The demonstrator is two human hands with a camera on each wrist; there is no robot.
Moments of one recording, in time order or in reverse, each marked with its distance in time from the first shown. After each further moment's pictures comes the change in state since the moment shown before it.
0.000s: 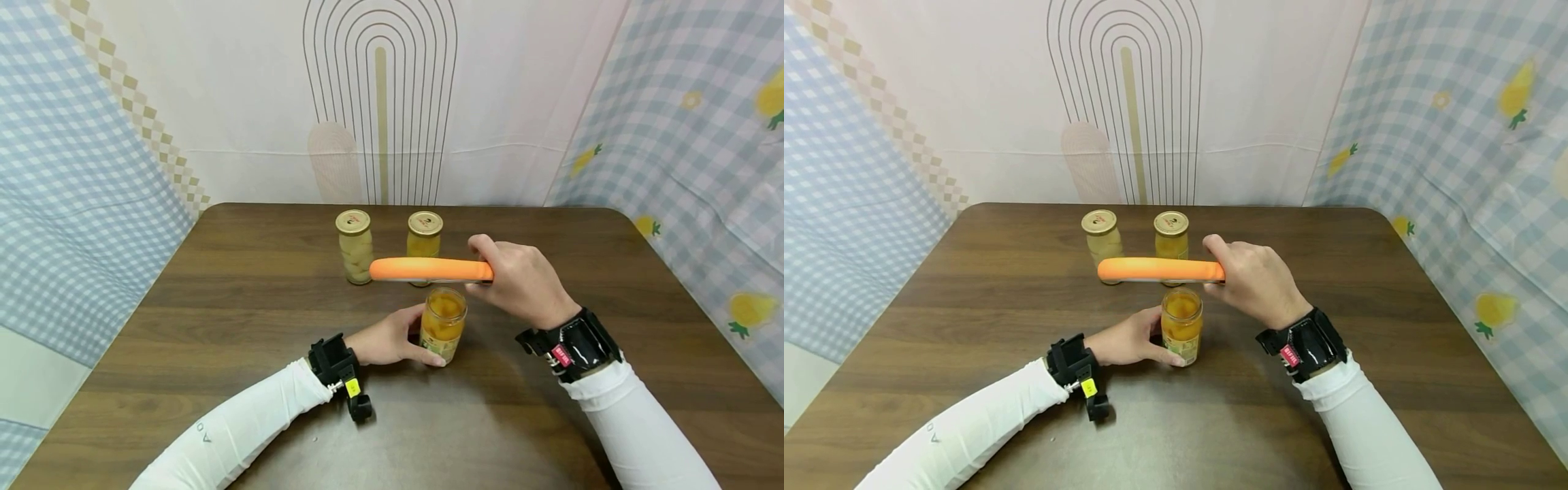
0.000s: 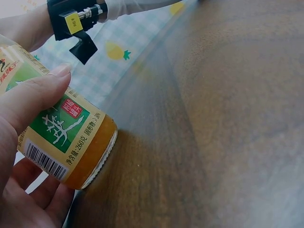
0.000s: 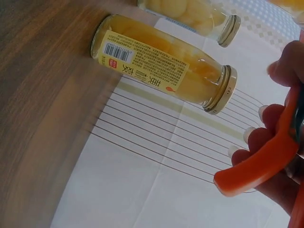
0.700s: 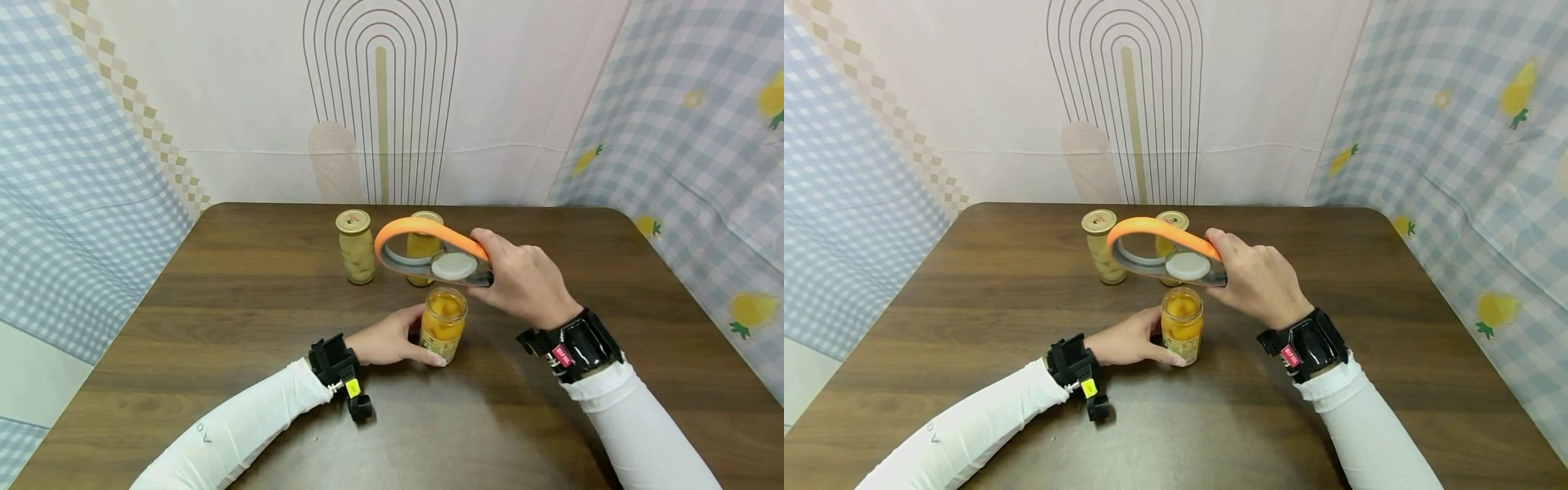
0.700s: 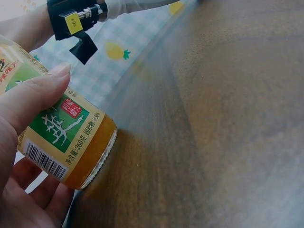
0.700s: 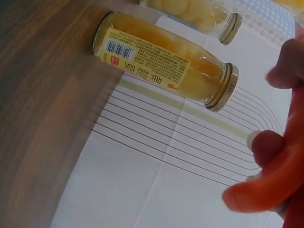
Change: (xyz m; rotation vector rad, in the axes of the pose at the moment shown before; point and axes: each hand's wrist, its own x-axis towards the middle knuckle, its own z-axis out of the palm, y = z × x) left_hand -0.001 0.002 -0.001 -0.027 -0.015 -0.011; right_hand -0.003 0.001 0.000 -0.030 -0.023 0.051
